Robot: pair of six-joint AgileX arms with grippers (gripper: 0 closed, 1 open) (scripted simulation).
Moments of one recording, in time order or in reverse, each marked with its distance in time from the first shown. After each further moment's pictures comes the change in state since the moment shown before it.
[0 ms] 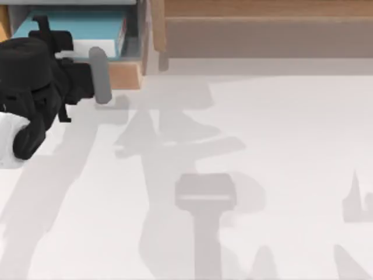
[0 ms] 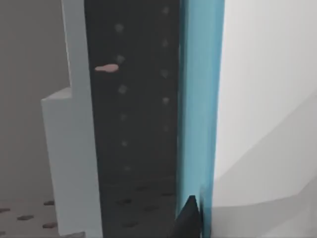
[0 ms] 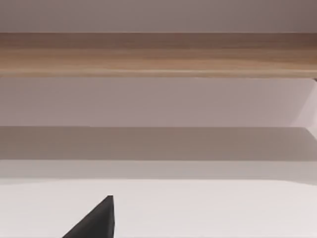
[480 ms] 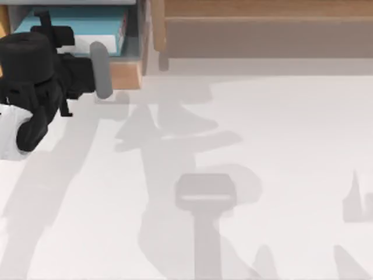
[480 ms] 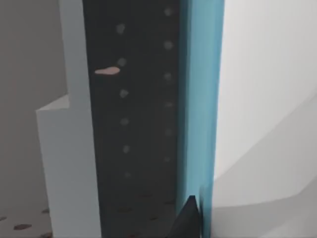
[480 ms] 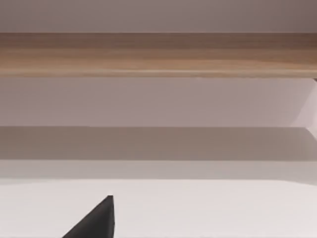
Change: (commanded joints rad) left arm 0.008 0.044 0.049 -0.004 0.009 0.000; right arm 0.000 0.000 0.000 0.000 0.000 0.000
